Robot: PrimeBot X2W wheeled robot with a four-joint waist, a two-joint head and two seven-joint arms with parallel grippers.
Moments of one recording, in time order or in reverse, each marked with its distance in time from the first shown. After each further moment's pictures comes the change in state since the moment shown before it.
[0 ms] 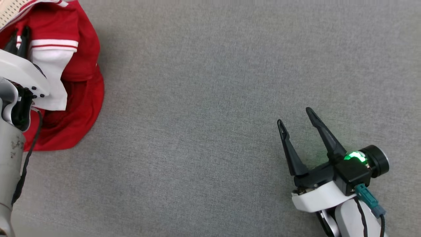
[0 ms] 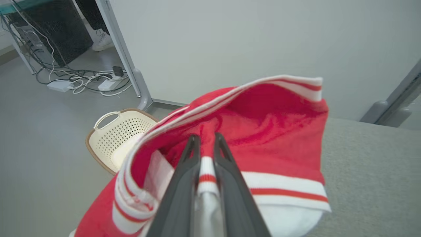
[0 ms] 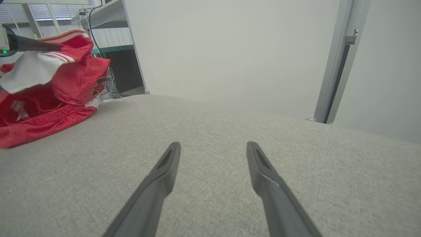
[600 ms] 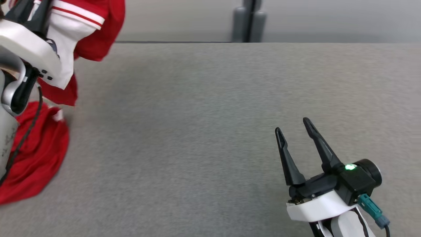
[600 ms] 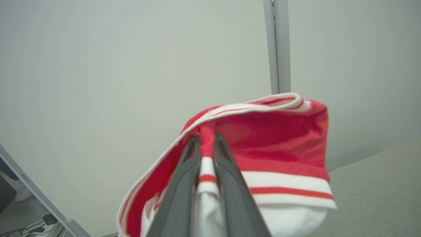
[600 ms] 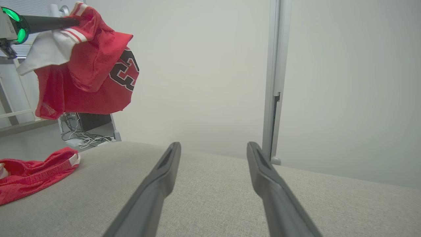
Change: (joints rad) left arm -0.011 0.147 -0.254 -0.439 0.015 0.005 0.028; right arm 0.068 0.036 0.016 -0.042 0.109 0.000 0.000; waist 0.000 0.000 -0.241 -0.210
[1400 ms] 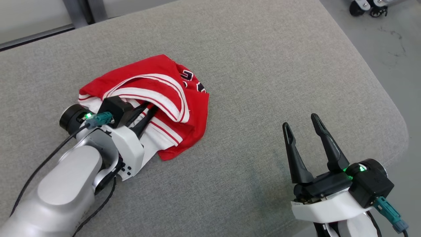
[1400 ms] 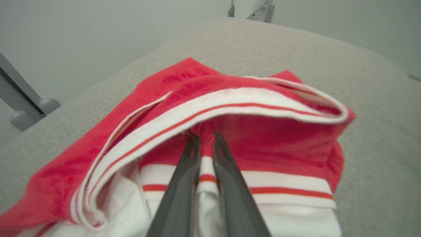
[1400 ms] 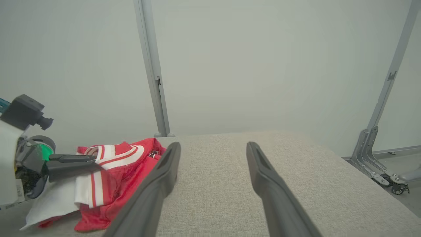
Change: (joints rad) left arm 0.273 -0.094 -0.291 -0.110 -0.002 -0.002 0.042; right arm 0.028 0.001 -0.017 -0.088 0.083 -0.001 0.000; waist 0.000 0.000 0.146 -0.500
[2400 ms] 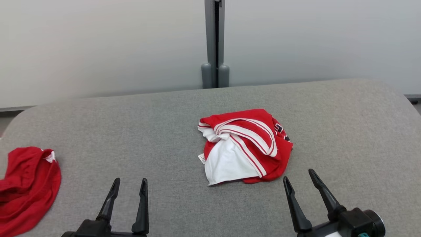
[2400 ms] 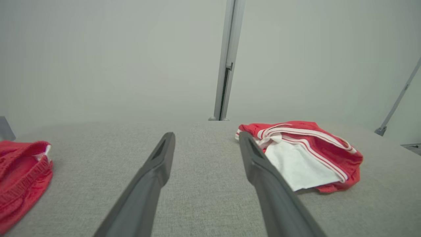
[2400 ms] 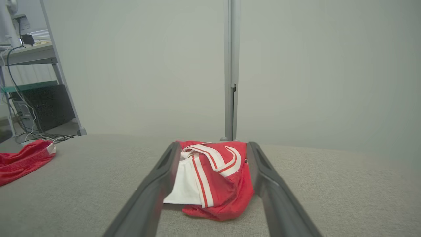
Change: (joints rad) left arm 0.832 -0.346 0.643 -0.373 0.347 0.201 -0.225; right arm 0.169 0.001 -0.025 0.132 -0.081 0.000 0.000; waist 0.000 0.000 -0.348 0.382
